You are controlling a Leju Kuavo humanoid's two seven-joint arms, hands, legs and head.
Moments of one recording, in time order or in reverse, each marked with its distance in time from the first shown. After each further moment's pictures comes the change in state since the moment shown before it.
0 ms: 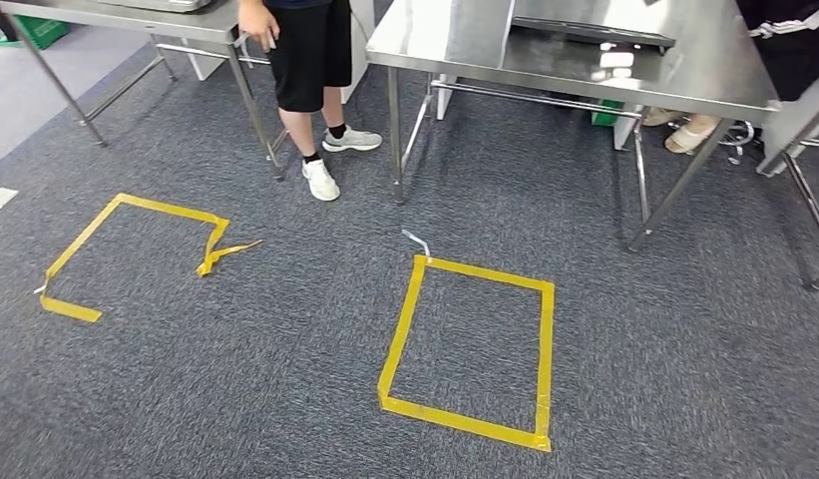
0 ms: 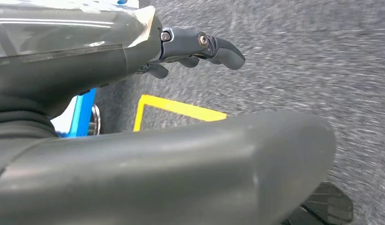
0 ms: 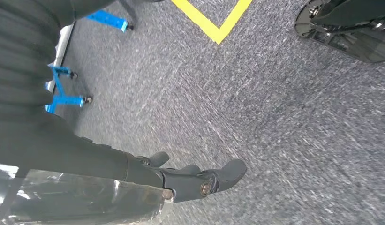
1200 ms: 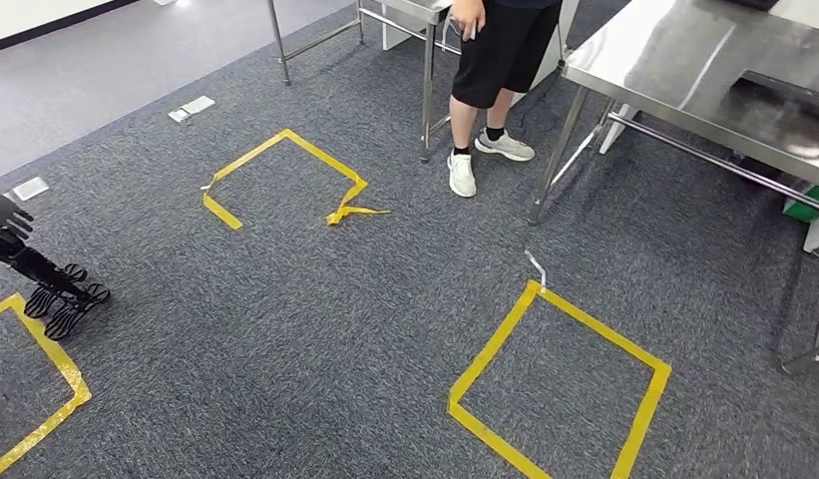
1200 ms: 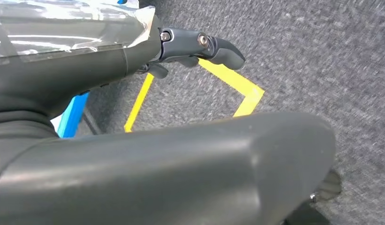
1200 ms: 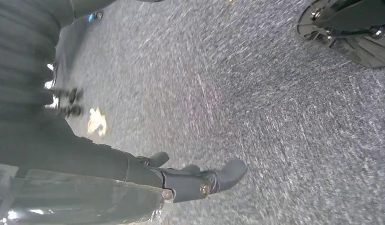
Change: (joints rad) left arm -0.006 0.008 -0.001 0.000 -0.003 -0.048 -0.016; right arm 0.005 0.002 -0.001 0.003 -0.007 -0.002 0.012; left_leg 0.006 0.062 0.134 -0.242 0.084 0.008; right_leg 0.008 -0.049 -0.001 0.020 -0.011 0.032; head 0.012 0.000
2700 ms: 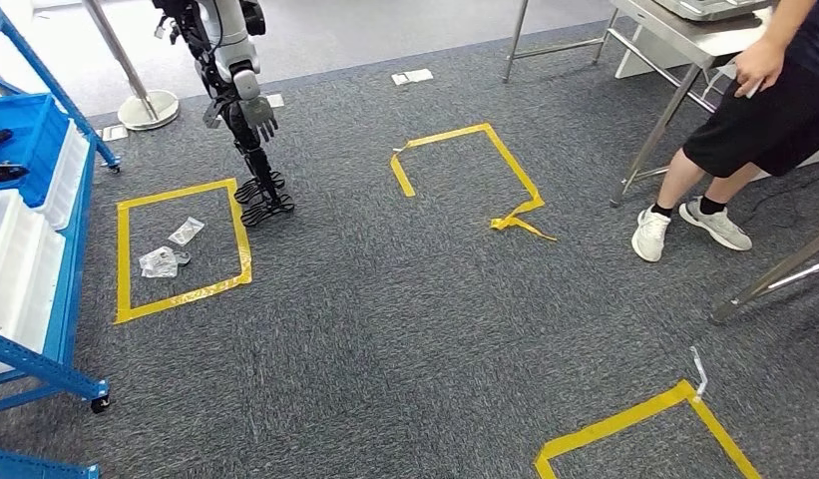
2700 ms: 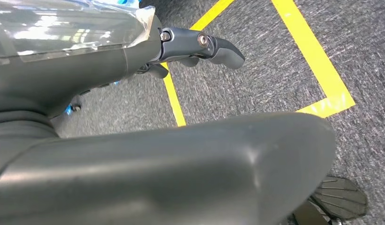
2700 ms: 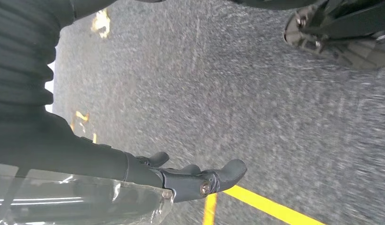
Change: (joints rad) left arm 0.001 0.000 0.000 0.000 -0.007 -0.023 0.034; right arm -0.019 0.005 0.002 0.000 -0.001 0.014 0.023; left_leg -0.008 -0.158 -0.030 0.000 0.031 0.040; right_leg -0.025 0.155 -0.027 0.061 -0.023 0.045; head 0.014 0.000
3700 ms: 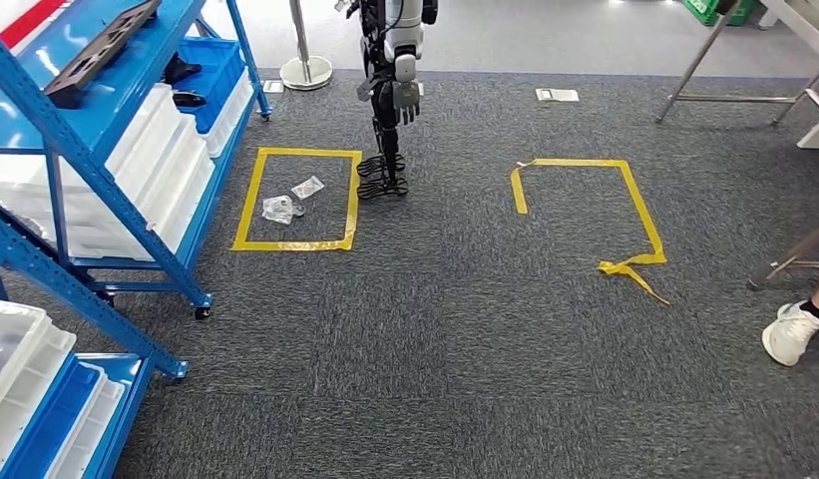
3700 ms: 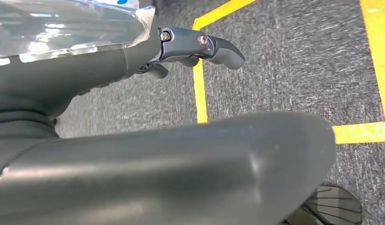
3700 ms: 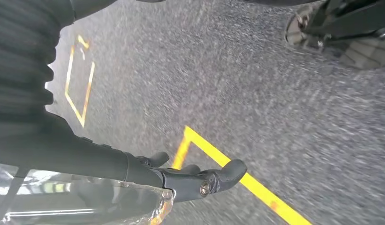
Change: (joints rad) left arm -0.003 -0.003 -0.042 0.000 -0.030 0.040 -0.014; right arm 0.019 -0.001 -0.005 0.000 -0.016 -0.018 -0.015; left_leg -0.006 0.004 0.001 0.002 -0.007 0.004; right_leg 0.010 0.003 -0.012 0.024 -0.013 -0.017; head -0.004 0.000
